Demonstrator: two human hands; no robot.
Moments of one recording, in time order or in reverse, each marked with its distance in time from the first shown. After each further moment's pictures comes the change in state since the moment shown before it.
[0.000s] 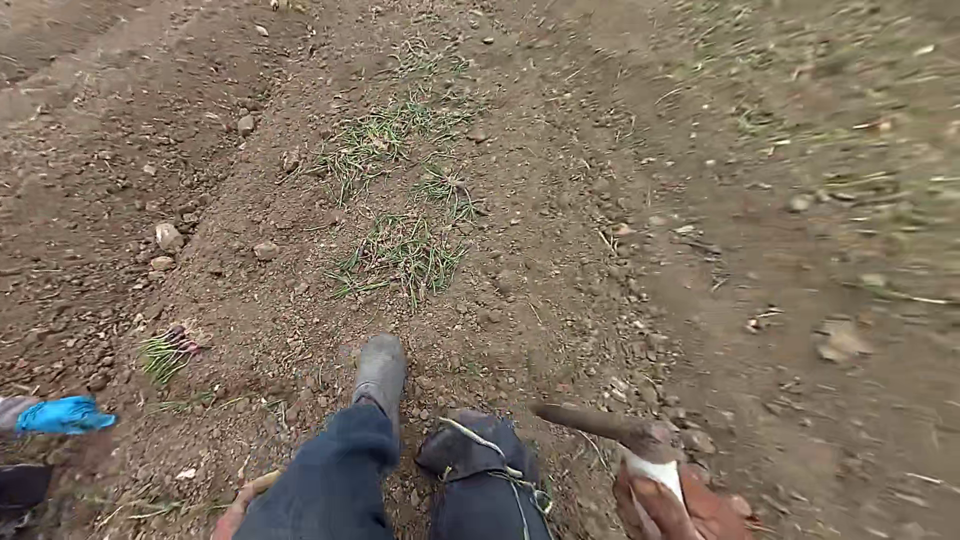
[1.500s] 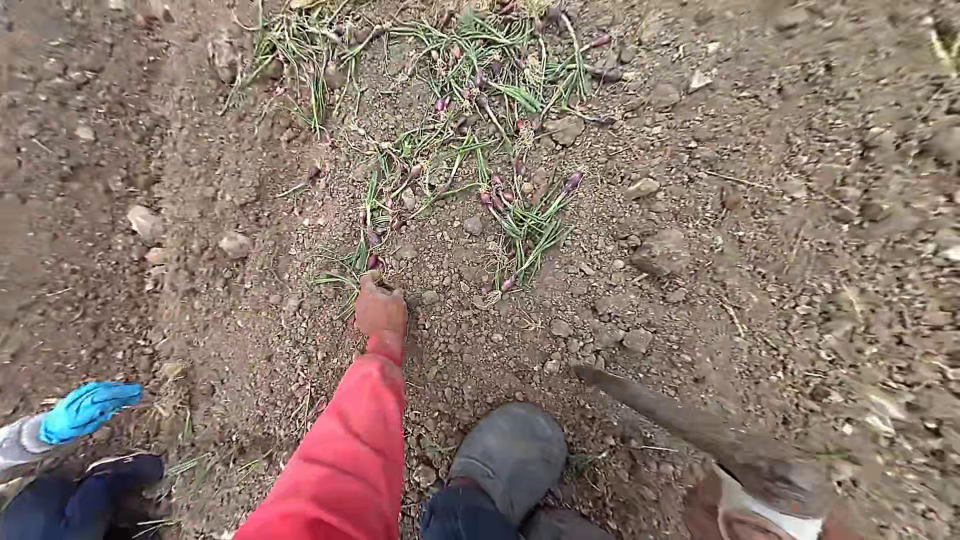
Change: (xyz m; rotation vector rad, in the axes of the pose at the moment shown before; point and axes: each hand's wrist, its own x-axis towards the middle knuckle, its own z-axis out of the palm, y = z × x) left_hand 0.441 0.161 0.314 0.624 0.072 -0.248; right_hand 0.220 0.154 0.118 -0.057 -0.040 0.208
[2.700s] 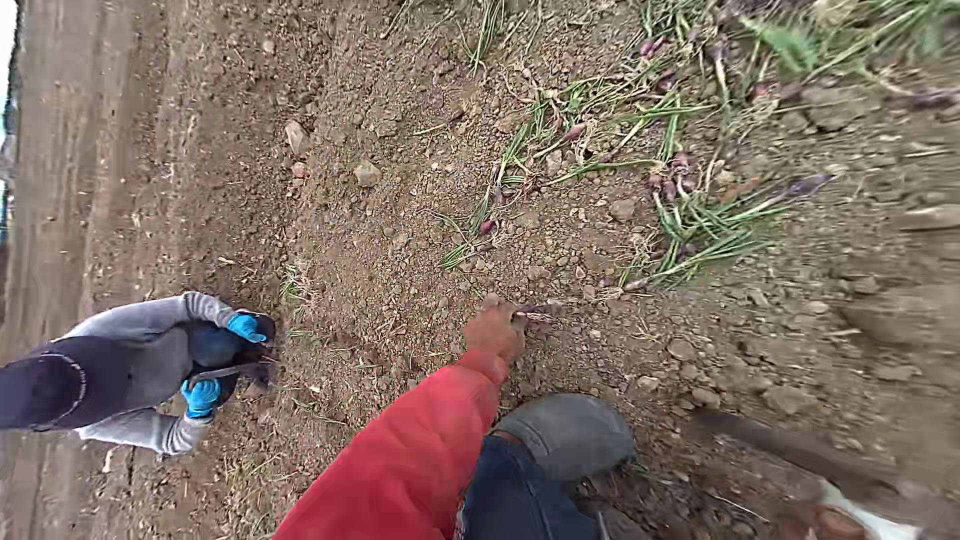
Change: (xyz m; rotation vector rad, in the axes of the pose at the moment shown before) left_hand -0.109 -0.006 0.002 0.226 -0.261 0.168; right_hand 0.048 0.091 -0.025 0.109 -0.190 0.033
